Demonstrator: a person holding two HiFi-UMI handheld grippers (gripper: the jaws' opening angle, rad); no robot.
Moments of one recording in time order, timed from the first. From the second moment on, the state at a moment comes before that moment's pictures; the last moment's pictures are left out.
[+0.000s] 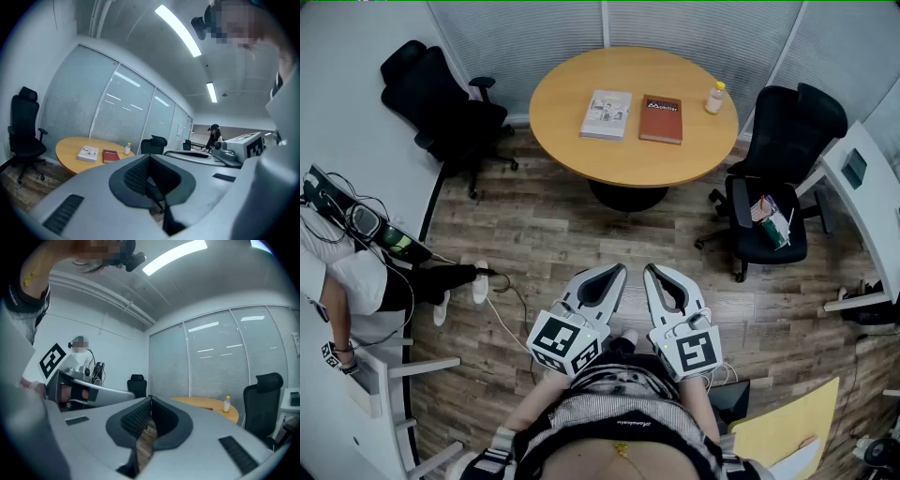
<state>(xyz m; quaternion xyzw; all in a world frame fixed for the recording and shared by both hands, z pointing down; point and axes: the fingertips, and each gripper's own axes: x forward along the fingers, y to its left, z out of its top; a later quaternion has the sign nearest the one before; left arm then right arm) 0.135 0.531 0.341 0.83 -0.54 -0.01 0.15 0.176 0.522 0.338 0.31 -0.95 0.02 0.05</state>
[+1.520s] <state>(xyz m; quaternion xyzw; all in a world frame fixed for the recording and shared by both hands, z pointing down) 0.048 0.323 0.346 0.87 -0.47 0.00 0.13 0.089 0.322 0.342 0.38 -0.93 0.01 0.02</state>
